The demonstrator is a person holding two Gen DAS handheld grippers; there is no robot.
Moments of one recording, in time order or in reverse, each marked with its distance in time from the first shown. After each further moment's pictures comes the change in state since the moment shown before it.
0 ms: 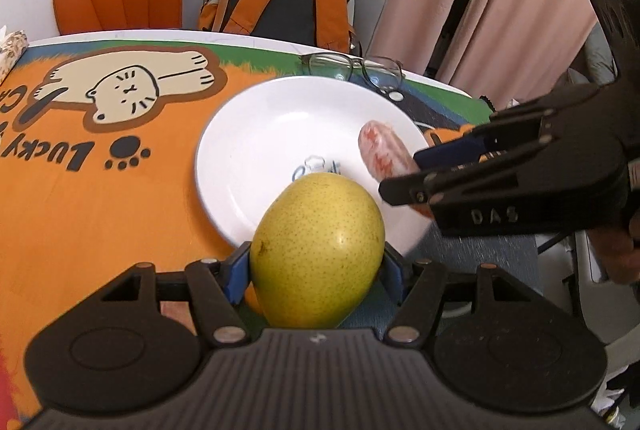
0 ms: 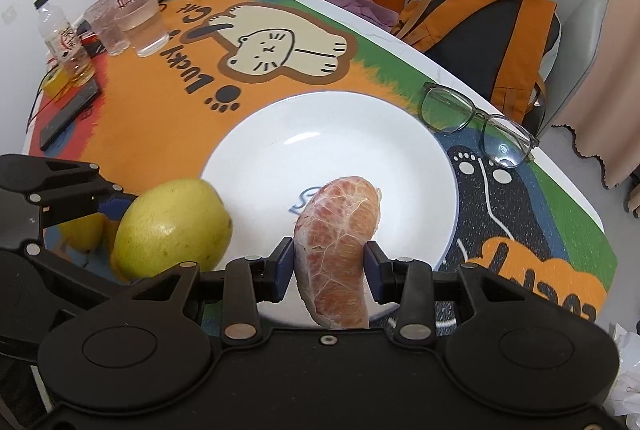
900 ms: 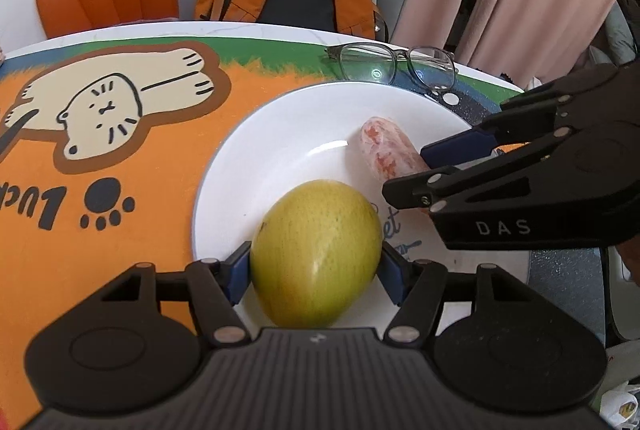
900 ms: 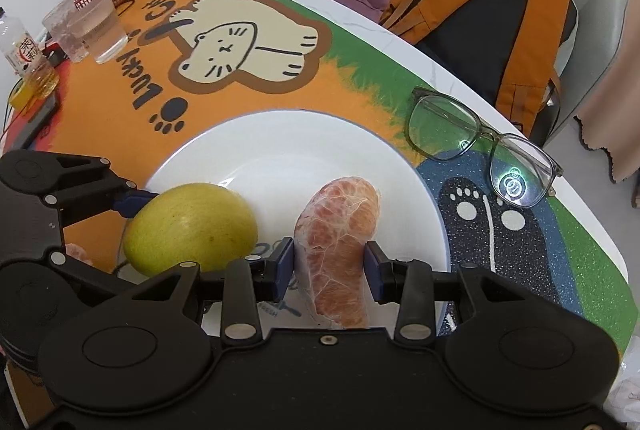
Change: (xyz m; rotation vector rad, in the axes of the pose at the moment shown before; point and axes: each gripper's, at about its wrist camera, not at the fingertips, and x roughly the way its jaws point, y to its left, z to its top) left arm 0.079 0.023 0.047 0.047 0.075 0.040; right arm 0.063 -0.034 0.040 0.021 0.057 0.010
